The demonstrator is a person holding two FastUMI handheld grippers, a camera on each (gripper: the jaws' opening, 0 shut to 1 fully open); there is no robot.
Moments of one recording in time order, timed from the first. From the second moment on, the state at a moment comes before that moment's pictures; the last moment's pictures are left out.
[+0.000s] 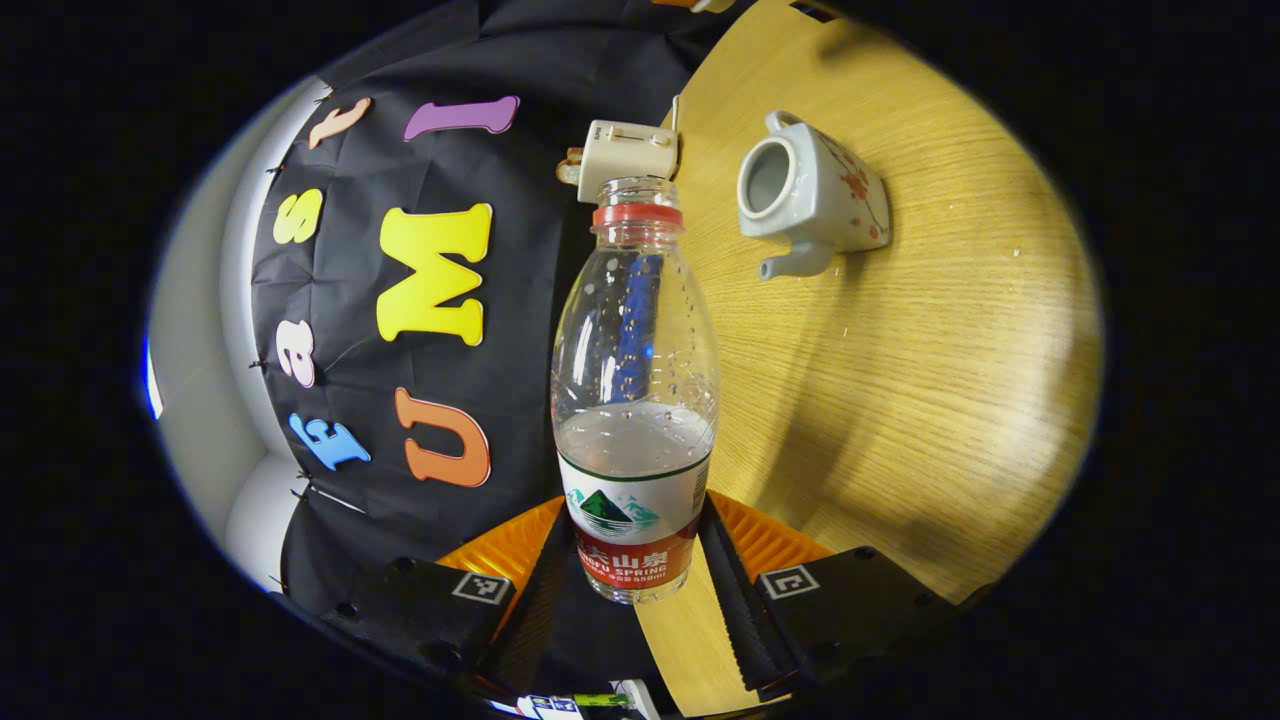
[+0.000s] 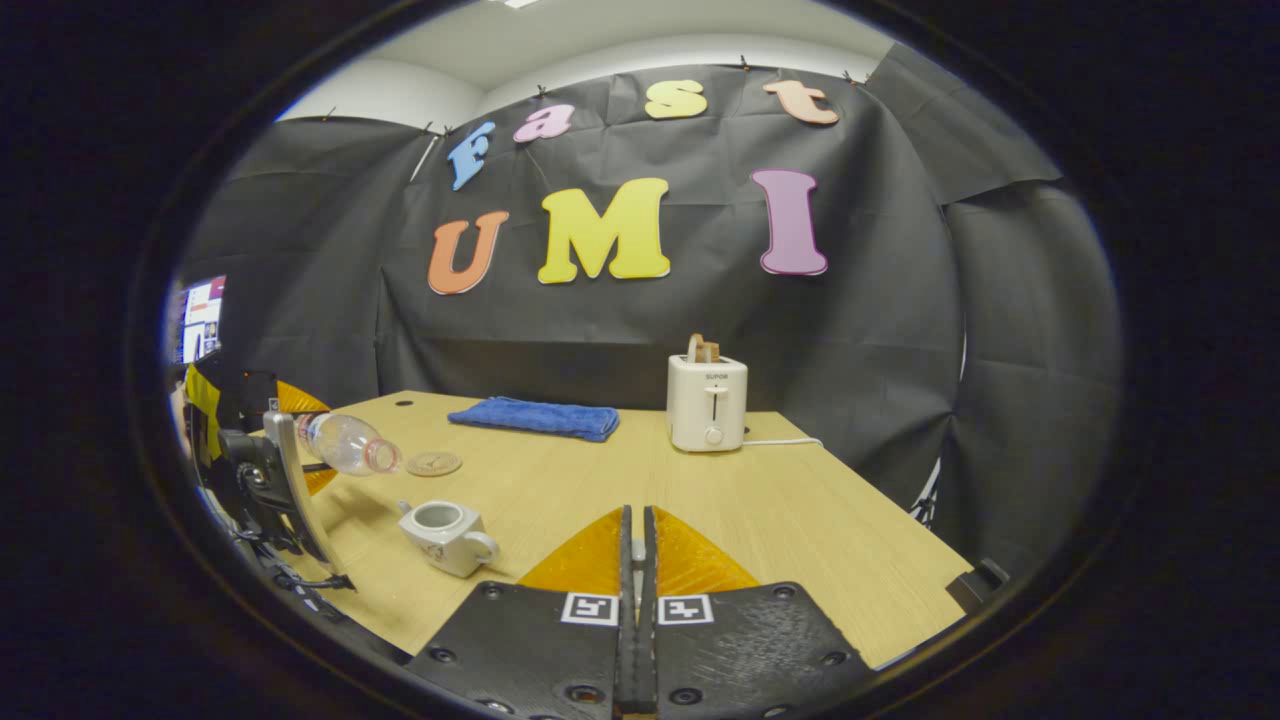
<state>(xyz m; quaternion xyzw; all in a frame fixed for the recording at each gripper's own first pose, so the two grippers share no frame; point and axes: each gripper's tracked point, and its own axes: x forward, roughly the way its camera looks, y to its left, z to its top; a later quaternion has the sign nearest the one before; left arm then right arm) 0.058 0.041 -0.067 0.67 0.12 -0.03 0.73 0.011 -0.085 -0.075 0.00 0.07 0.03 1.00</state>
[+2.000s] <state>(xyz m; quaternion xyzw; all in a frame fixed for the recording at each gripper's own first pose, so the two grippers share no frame) 0.077 0.019 -0.018 0.83 0.08 0.01 0.55 -0.003 -0.111 -0.079 0.01 0.07 0.02 1.00</state>
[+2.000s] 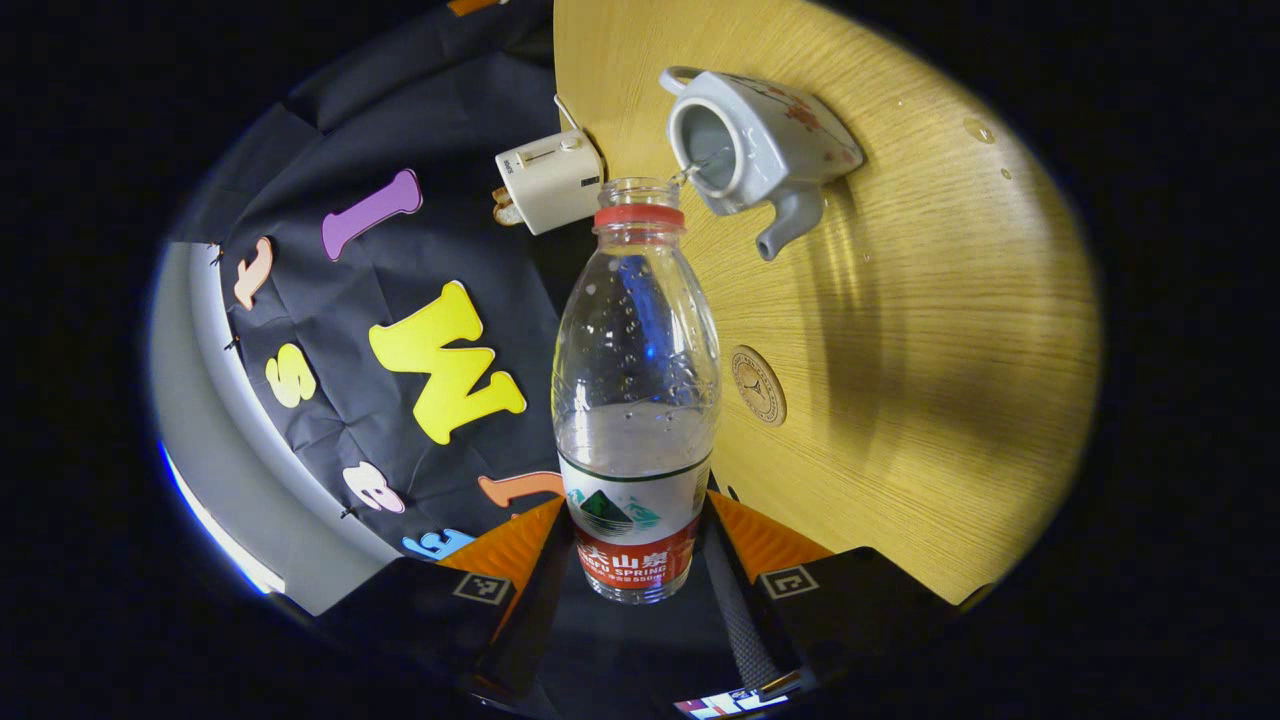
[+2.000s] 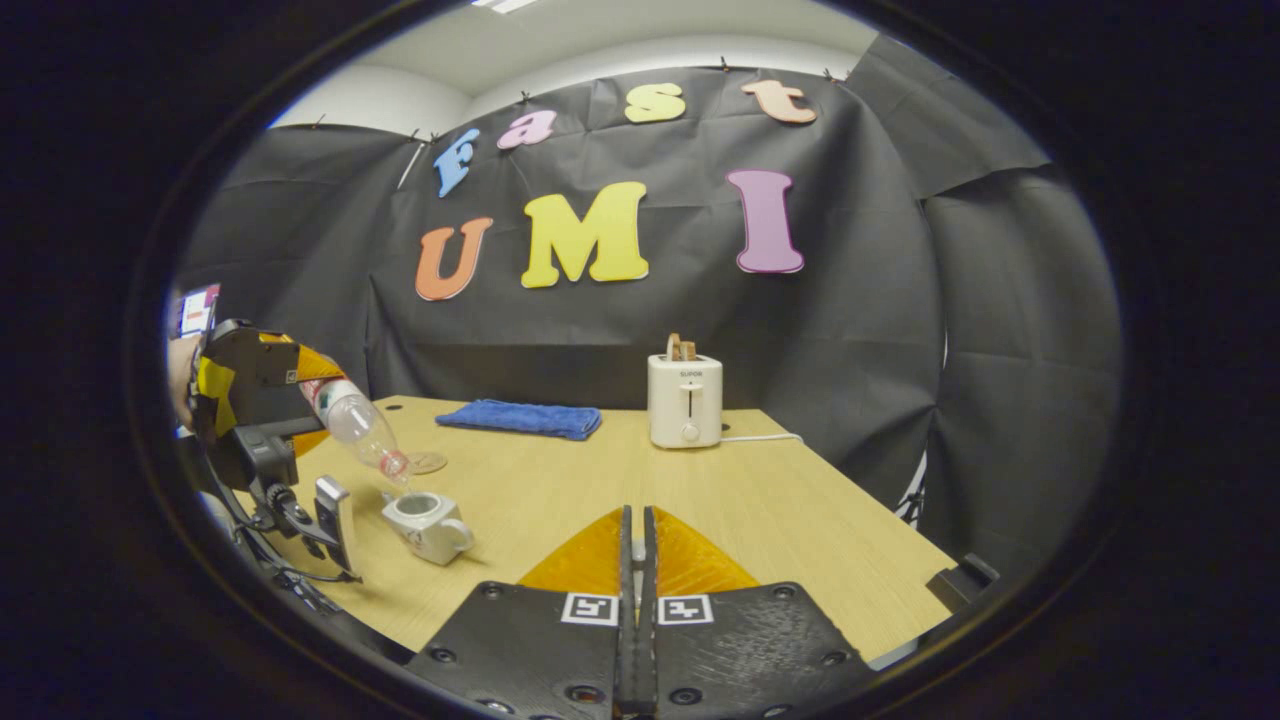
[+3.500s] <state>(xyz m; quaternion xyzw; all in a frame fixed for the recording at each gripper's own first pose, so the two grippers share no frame) 0.083 0.003 0.007 0.88 0.05 0.03 0.47 -0.006 -0.113 -0.080 0.01 0.06 0.02 1.00</state>
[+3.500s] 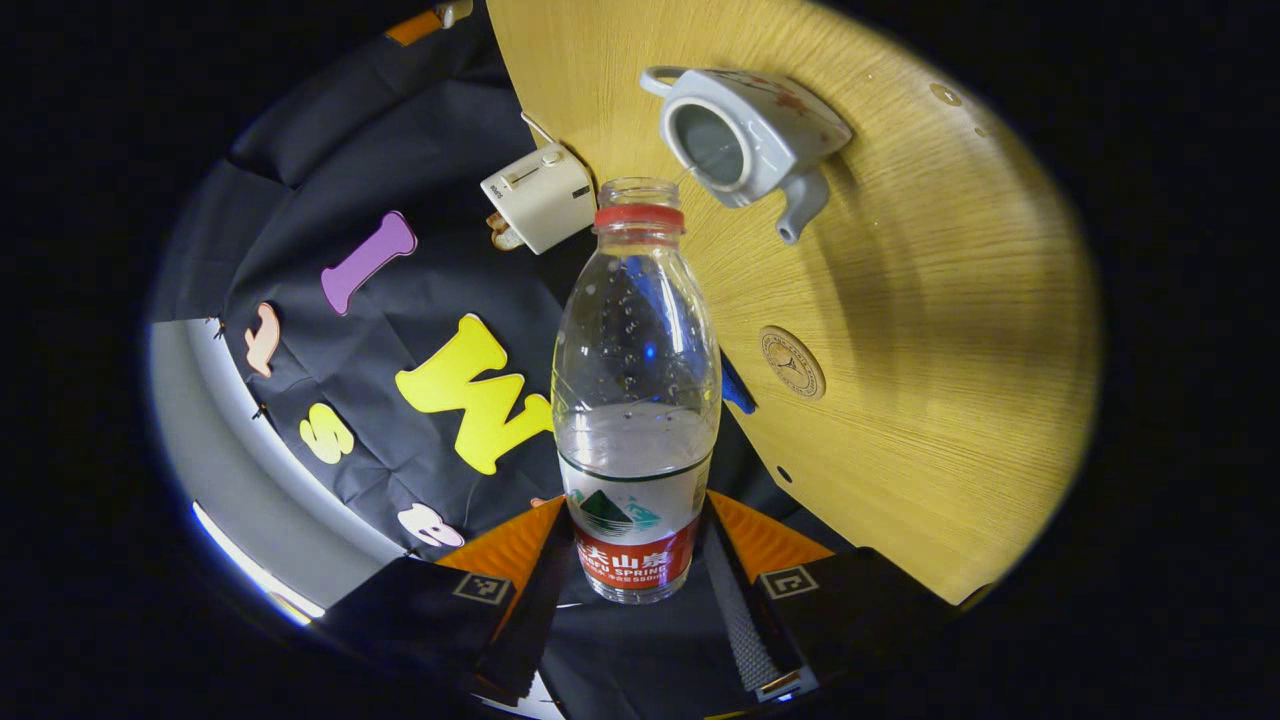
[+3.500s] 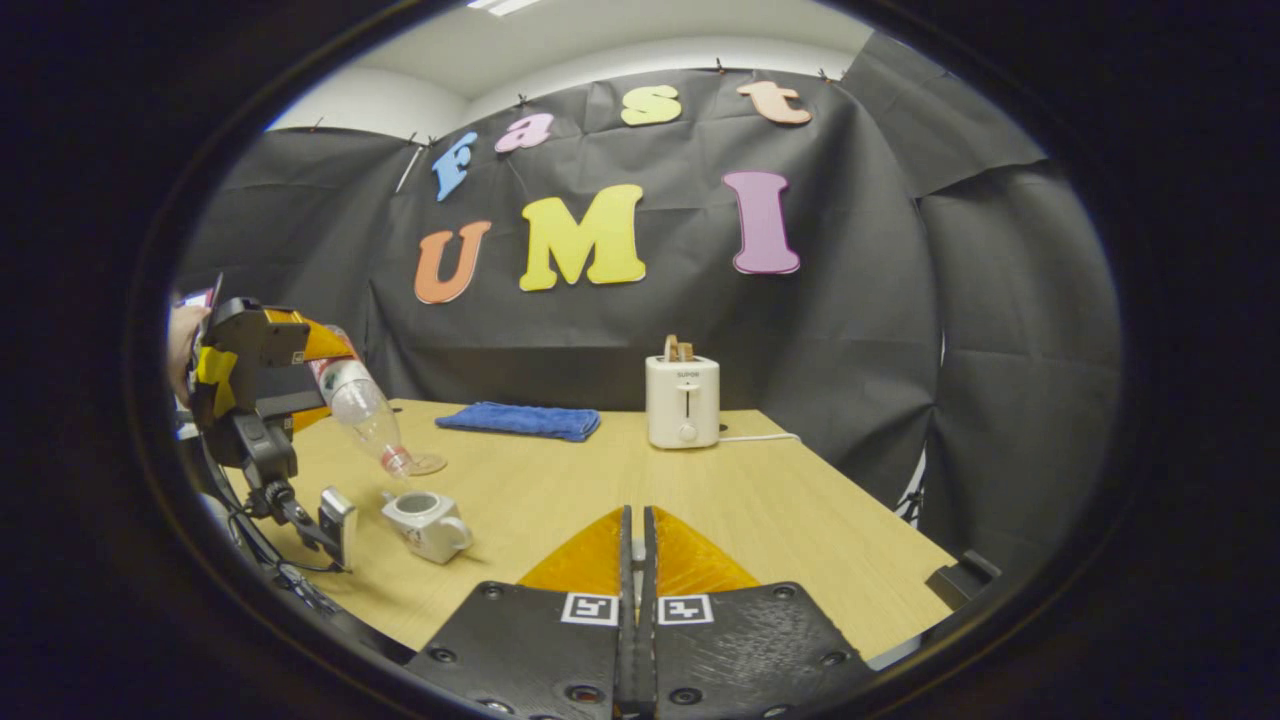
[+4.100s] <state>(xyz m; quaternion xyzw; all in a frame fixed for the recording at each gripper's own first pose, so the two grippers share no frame) 0.084 -0.001 0.008 0.88 0.05 0.02 0.46 -0.010 -0.114 -0.078 0.01 0.06 0.02 1.00</state>
